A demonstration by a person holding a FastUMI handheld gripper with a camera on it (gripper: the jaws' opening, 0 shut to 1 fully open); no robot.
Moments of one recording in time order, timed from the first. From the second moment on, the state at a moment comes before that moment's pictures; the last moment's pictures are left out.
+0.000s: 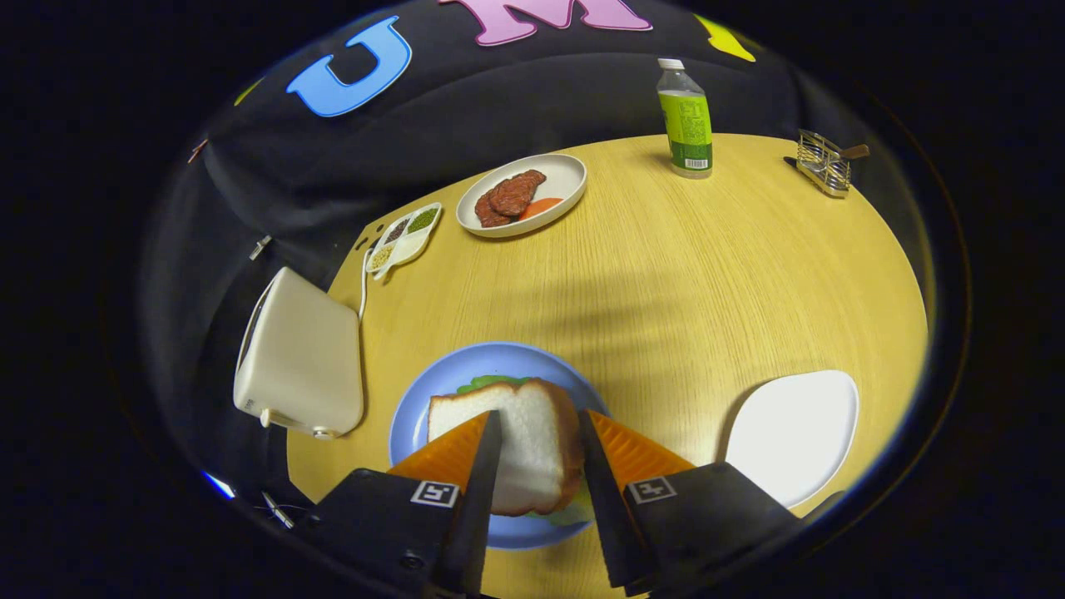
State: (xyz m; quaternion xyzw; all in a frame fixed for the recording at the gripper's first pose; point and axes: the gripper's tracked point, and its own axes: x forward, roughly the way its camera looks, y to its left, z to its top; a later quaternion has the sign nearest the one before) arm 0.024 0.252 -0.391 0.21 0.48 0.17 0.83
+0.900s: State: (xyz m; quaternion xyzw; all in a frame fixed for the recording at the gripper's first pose) arm 0.028 0.163 -0.232 0.17 0.30 0.18 0.92
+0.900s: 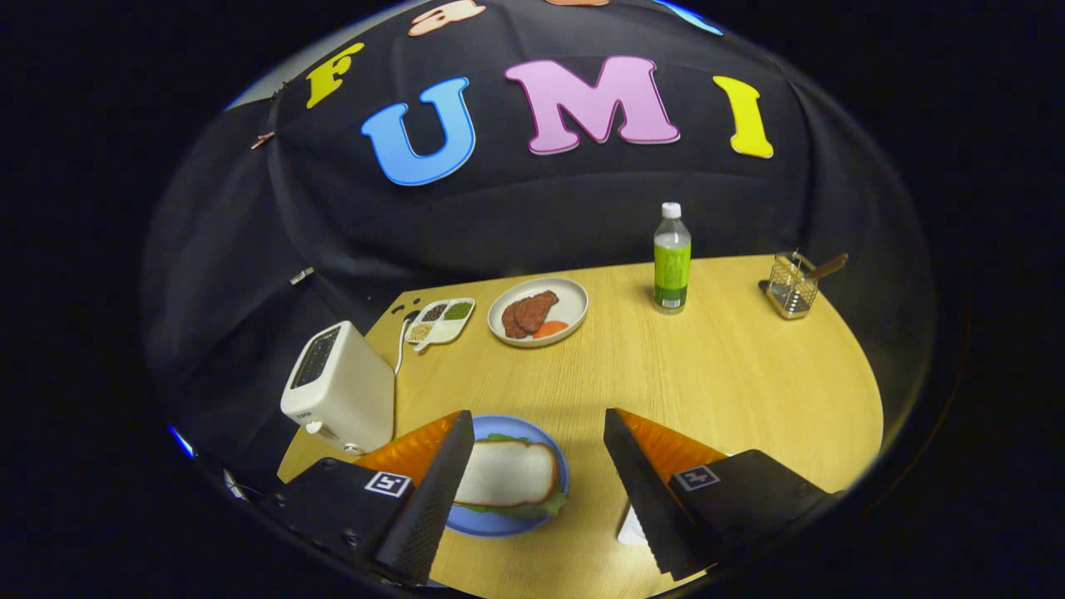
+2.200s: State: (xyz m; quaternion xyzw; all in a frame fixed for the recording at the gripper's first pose) arm -0.026 0.079 -0.044 0.09 0.12 0.15 0.98
